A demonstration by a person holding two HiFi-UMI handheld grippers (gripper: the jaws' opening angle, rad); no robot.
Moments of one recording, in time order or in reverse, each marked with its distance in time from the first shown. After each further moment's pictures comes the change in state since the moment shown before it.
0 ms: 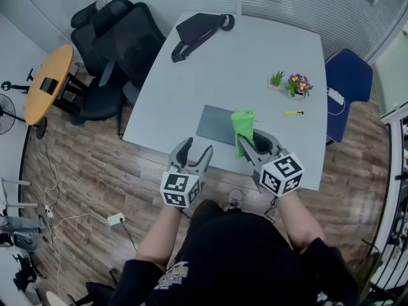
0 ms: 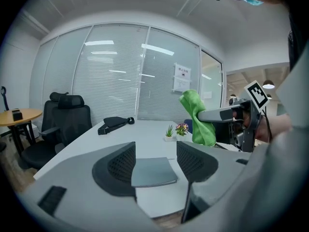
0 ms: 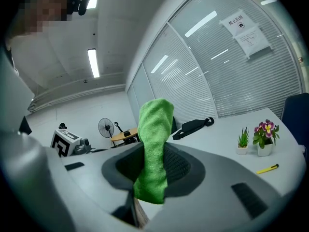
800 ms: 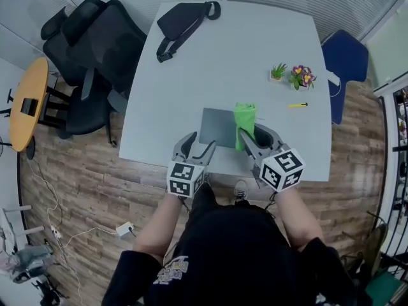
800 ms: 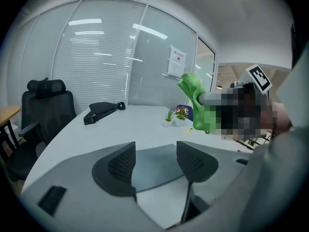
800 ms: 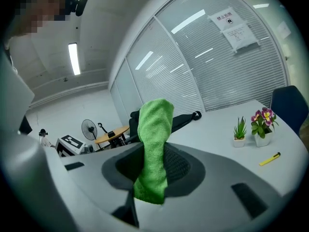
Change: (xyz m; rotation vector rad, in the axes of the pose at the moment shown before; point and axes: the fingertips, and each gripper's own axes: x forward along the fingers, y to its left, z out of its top) left arm 0.080 0.063 -0.039 0.047 0.177 -0.178; right arm 0.072 -0.036 -0.014 0.087 0.023 -0.177
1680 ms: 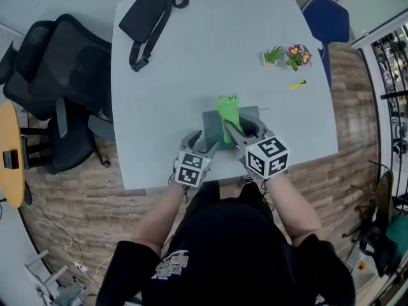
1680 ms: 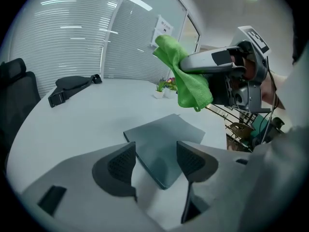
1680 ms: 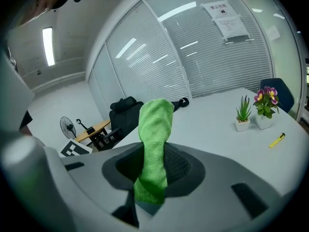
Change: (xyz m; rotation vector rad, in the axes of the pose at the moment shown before) left arm 0.083 0.055 -0.082 0.115 0.291 -0.324; right arm 0.111 -0.016 -0.040 0.082 0.120 -0.229
